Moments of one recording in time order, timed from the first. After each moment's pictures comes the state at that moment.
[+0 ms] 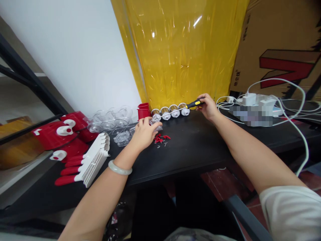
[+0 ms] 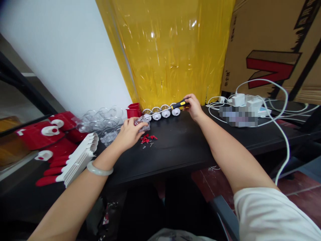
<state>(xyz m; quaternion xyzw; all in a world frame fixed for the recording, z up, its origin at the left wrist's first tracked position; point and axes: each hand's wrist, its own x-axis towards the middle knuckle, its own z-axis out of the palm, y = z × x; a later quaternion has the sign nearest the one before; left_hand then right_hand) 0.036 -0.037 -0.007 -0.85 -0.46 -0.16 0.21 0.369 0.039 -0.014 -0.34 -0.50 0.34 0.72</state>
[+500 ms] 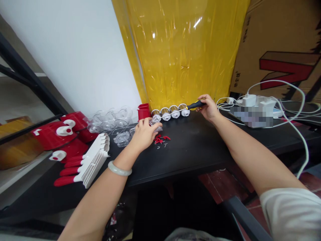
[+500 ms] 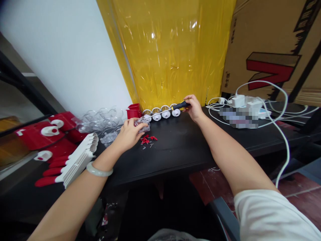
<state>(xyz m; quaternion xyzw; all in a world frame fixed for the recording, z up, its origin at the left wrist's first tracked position) 0.035 -0.036 -0.007 -0.85 -0.46 -0.16 0.20 0.367 0.033 -0.010 -0.32 -0.49 0.35 0.73</state>
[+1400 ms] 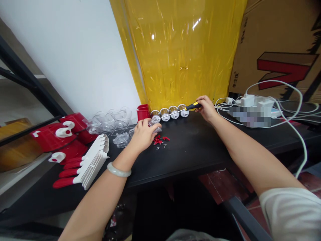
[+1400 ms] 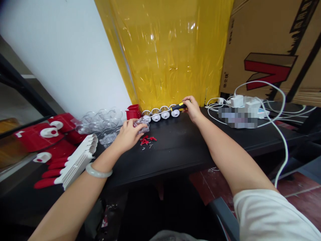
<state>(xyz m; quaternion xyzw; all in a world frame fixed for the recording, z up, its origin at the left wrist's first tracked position) 0.035 -0.037 -0.005 -0.85 -0.46 -0.16 0.20 0.368 0.040 -0.015 -0.36 -0.49 0.32 0.73</state>
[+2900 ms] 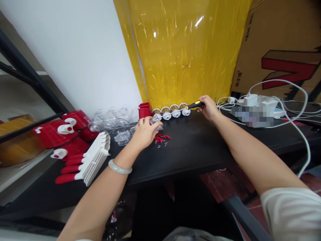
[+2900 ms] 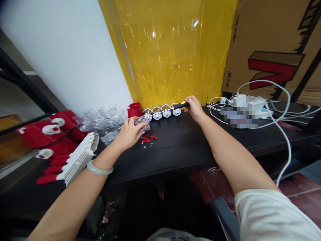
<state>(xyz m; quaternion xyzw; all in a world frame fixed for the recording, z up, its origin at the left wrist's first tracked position) 0.034 -0.036 -0.007 -0.85 -0.46 -0.16 0.20 0.372 0.044 -0.019 -0.36 -0.50 0.34 0.71</state>
